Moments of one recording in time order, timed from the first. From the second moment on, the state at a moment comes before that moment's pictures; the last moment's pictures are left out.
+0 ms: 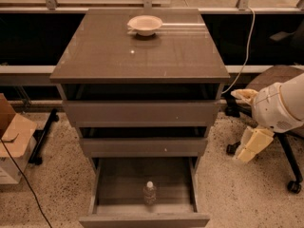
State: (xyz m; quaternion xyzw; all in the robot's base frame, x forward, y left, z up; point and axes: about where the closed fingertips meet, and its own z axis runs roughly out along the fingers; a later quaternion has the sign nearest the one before) arm 0.465 -0.219 0.826 -0.62 0.73 0.07 0.27
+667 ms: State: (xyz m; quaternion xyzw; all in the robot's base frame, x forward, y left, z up) arm 0.469 -0.195 0.785 -0.61 0.73 0.10 0.28
